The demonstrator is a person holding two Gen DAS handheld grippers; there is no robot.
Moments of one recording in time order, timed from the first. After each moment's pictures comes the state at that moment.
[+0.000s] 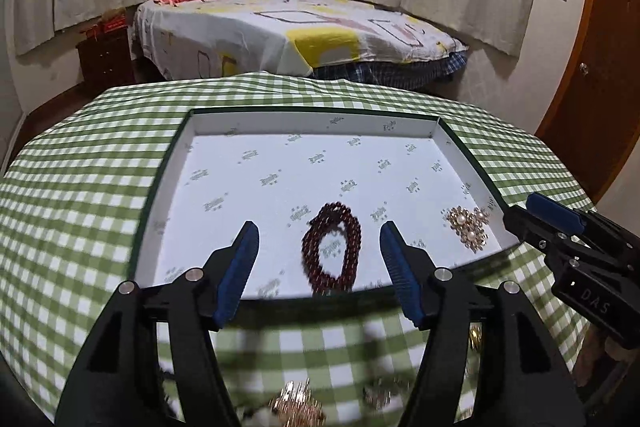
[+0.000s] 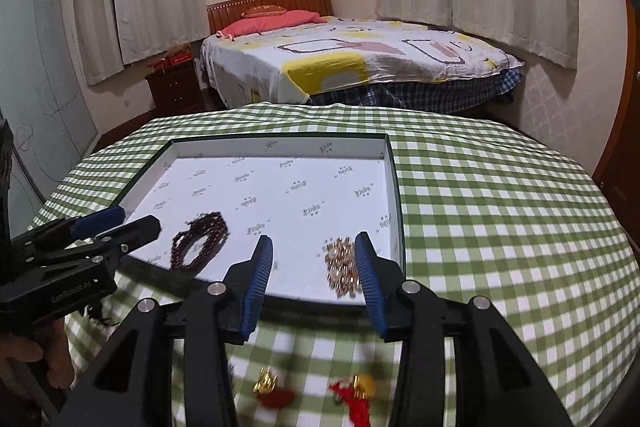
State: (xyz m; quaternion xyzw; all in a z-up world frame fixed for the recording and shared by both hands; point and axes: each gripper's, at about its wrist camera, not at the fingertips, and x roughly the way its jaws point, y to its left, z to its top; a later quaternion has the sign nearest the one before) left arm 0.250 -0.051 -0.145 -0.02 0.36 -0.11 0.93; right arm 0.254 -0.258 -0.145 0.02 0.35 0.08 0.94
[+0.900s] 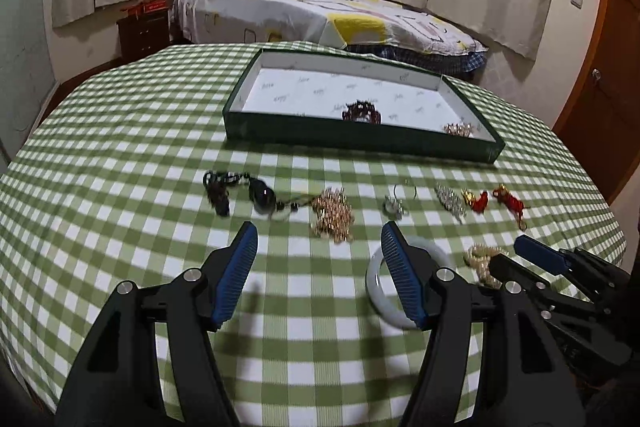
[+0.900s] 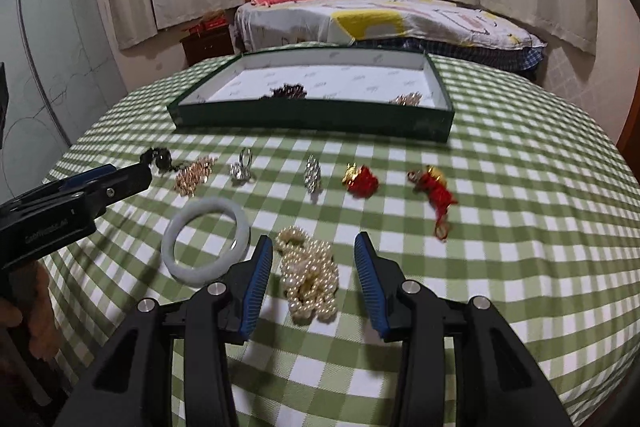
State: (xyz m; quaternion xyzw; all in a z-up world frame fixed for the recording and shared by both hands) left arm 0.108 -0.016 -0.167 -0.04 0.37 -0.05 0.93; right arm 0.134 -0.231 -0.198 0.00 0.39 0.13 0.91
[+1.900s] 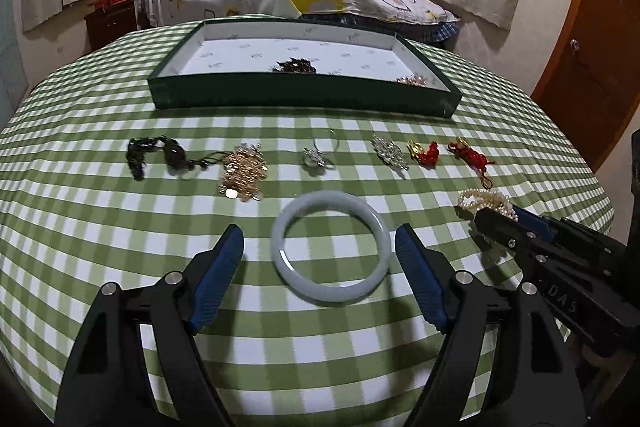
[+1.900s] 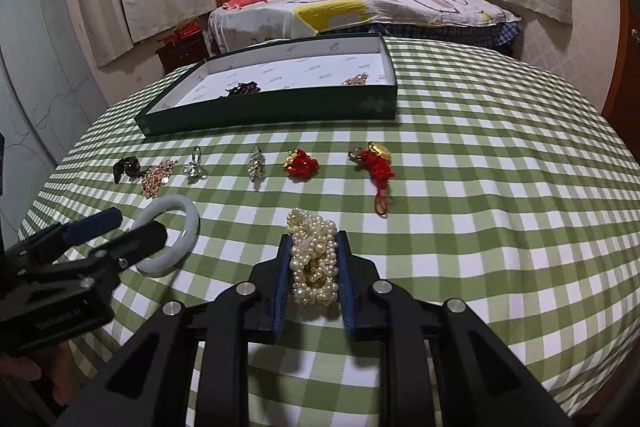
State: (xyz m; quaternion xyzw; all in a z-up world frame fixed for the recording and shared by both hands) left arm 0.102 -0.072 -0.190 -0.03 0.40 -0.10 0.91; right arm 0.129 -0.270 -0.201 0.04 0.40 0.09 0.91
